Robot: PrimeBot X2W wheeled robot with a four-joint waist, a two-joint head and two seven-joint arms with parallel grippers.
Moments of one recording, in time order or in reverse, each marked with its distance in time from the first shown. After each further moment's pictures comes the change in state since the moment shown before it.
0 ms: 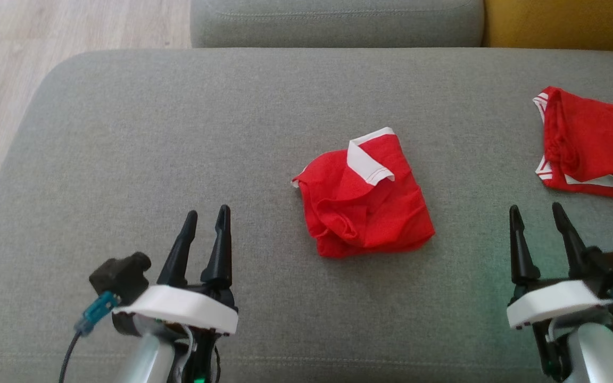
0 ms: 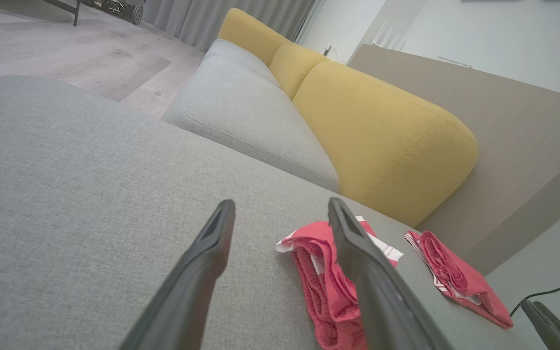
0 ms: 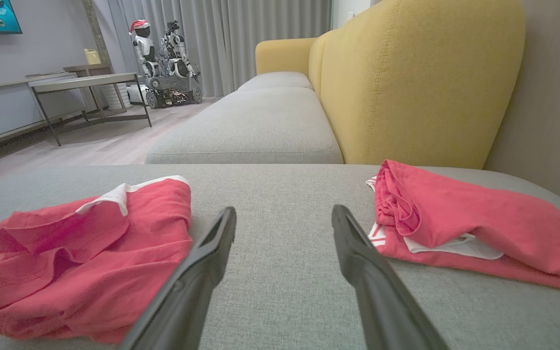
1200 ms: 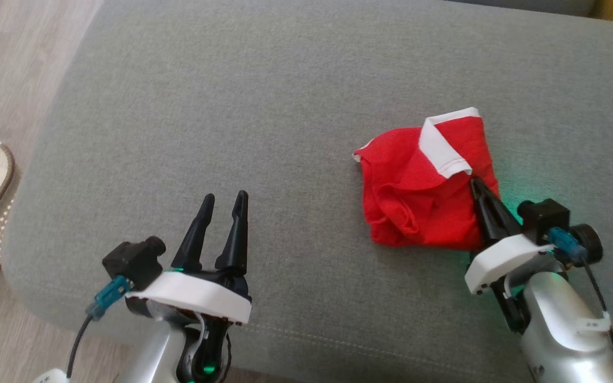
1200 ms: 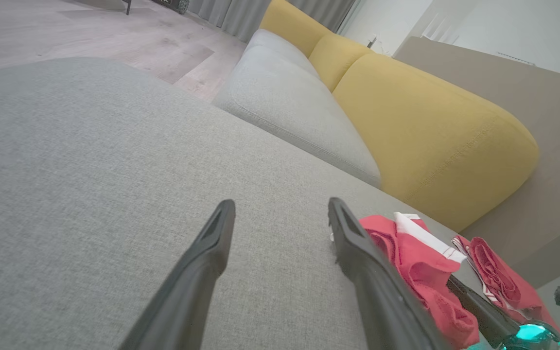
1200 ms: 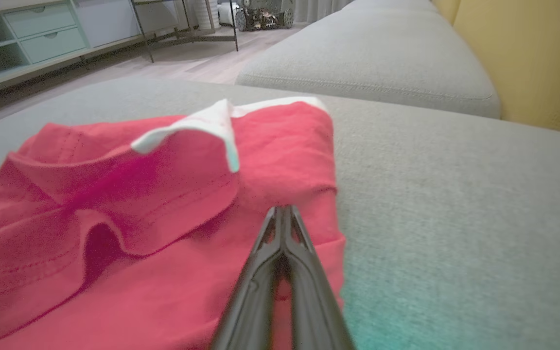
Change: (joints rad) left arm -0.045 0.000 -0.049 -0.006 -0.006 -0.020 0.000; right arm -0.262 -0.012 0.202 0.322 -0.019 0.000 -0.009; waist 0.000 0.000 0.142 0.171
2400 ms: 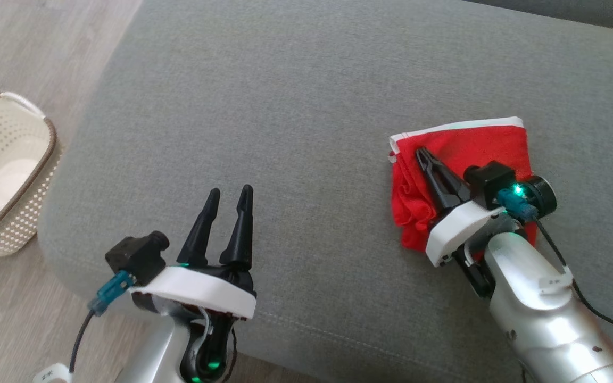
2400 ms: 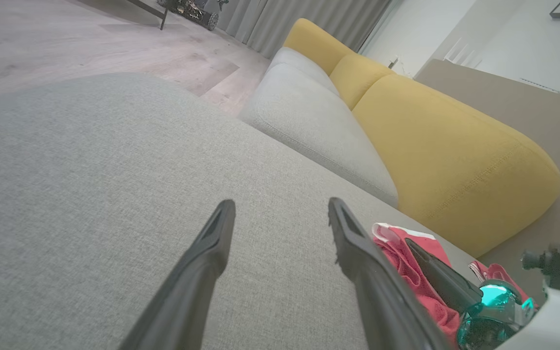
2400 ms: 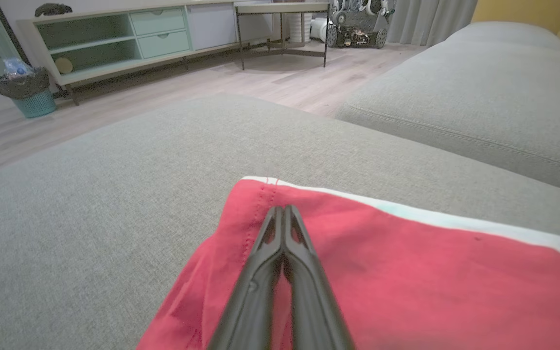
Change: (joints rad) left arm -0.016 0.000 -0.023 -0.013 -0.034 0.016 0.000; right arm -0.177 0.009 0.237 0.080 0.063 0.000 0.000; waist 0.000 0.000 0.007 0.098
